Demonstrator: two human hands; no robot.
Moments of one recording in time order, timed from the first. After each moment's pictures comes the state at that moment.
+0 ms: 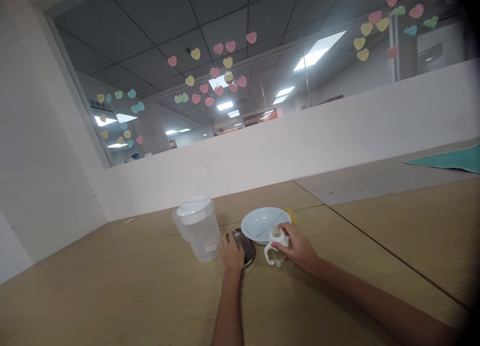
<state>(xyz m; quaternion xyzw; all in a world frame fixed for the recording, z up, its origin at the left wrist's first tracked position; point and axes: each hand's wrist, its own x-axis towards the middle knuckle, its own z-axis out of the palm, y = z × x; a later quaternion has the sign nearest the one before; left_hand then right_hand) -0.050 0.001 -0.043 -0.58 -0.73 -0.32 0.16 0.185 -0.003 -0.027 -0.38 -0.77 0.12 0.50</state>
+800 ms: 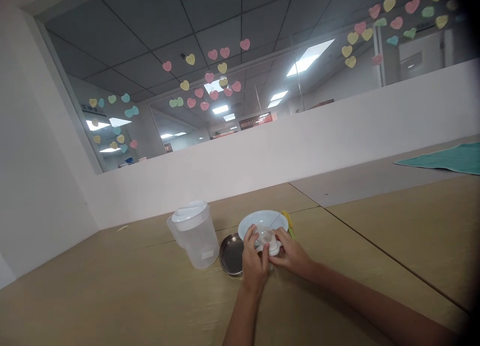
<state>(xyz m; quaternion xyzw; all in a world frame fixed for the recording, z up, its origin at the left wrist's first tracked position) 0.022 -0.030 -0.024 -0.73 -0.36 -0.55 0.18 0.175 -0.007 -0.026 -0.31 -0.80 0.16 0.49</state>
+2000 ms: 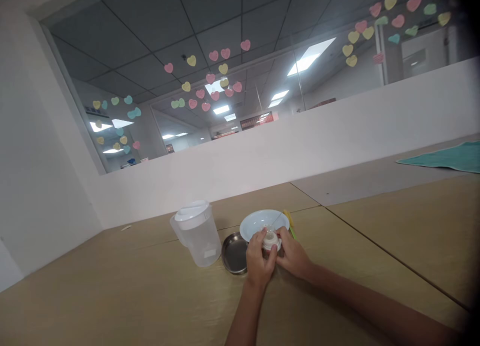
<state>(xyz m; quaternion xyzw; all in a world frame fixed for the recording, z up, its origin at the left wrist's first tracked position) 0.024 -0.028 -0.029 -0.76 -0.37 -0.52 0.10 0.165 -0.007 -0.037 -0.36 -0.77 0.11 0.51</state>
